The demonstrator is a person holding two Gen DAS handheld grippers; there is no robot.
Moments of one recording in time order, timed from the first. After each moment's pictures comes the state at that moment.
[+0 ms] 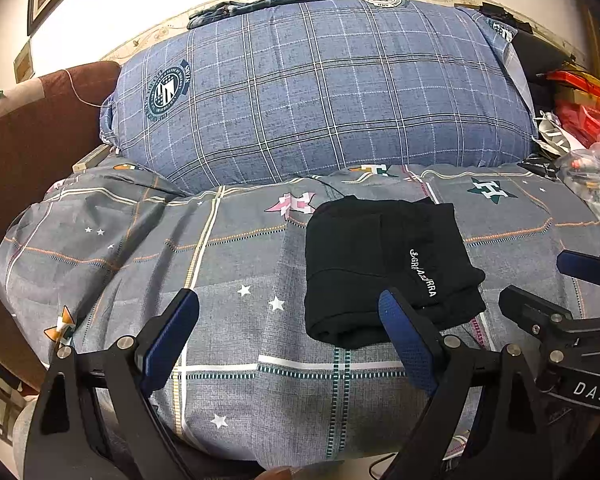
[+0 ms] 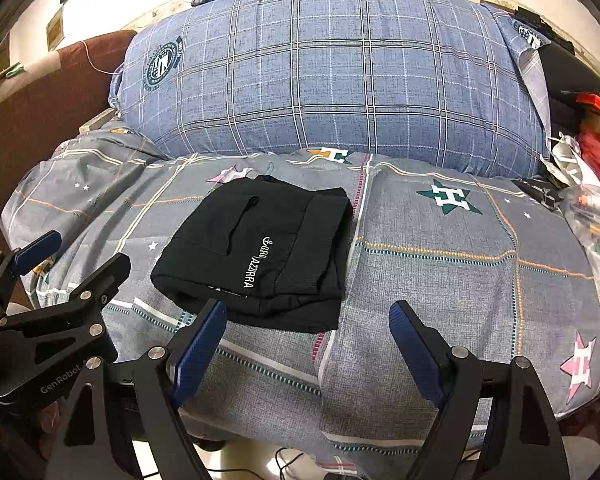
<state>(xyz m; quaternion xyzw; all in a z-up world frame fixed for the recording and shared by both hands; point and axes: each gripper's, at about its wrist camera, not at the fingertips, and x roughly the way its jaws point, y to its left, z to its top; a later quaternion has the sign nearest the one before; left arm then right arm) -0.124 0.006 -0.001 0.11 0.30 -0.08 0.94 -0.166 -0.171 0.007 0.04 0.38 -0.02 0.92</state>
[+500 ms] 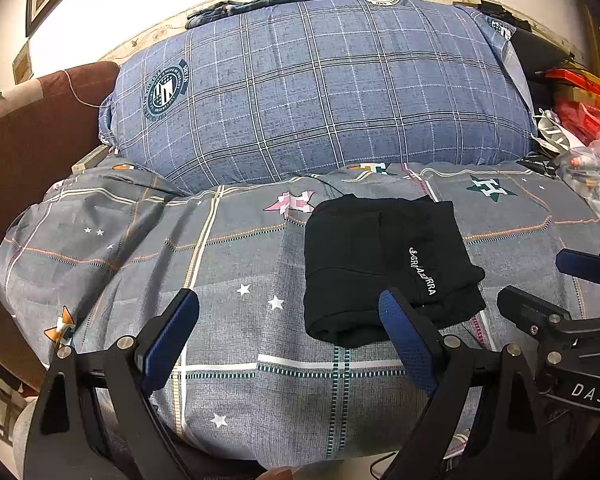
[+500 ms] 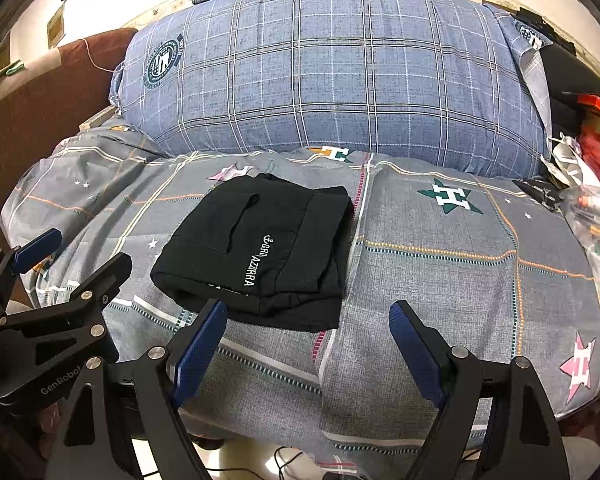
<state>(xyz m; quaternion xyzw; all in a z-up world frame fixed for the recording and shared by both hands) -0.124 0.005 -0.003 0.11 0.30 -0.08 0.94 -0.167 -0.167 0.008 0.03 0.38 -0.02 0.92</state>
